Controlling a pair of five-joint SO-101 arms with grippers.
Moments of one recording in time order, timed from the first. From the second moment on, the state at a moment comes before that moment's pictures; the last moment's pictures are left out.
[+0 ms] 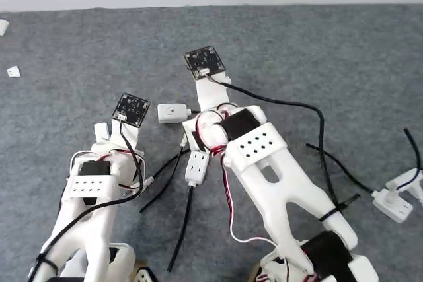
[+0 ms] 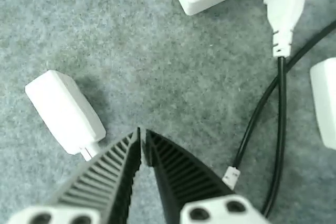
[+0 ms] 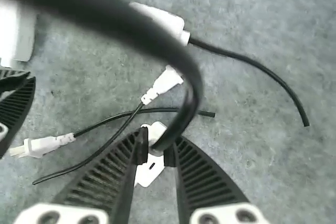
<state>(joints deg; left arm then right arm) -4.8 -30.9 66.0 40.4 -16.9 -33.4 -13.0 21.5 60.7 -9.6</state>
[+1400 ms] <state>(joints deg) -4.8 -30.9 66.0 40.4 -16.9 -33.1 -9.2 29.9 53.7 -15.3</state>
